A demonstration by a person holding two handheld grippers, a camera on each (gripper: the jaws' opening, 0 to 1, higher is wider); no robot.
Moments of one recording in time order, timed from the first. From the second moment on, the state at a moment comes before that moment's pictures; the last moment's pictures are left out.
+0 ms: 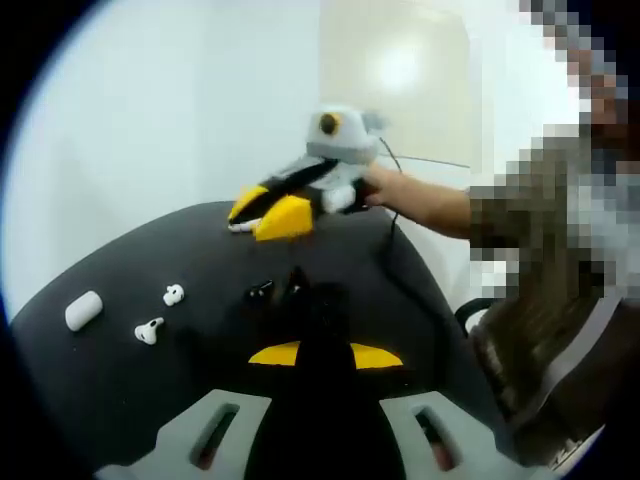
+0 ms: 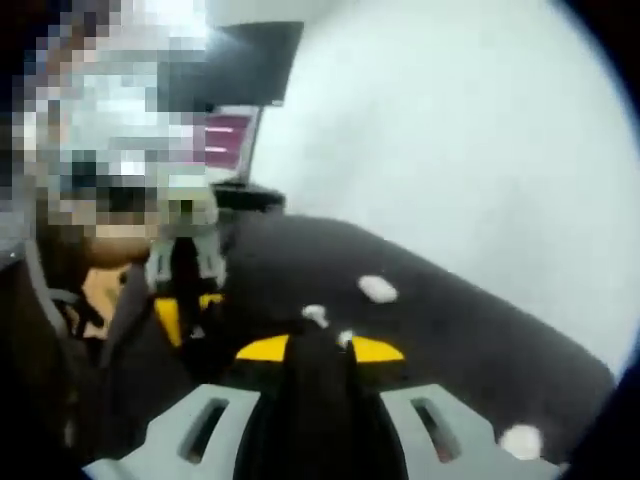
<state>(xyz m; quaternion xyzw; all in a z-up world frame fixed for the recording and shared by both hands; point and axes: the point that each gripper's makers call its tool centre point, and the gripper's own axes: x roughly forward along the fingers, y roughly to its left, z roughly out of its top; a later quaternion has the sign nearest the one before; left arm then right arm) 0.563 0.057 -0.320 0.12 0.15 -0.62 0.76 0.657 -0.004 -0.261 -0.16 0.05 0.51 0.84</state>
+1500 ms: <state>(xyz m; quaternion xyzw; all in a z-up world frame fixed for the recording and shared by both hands) 0.563 0.057 -0.320 0.12 0.15 -0.62 0.76 0.627 0.027 -0.310 -0.19 0.24 0.69 0.66</state>
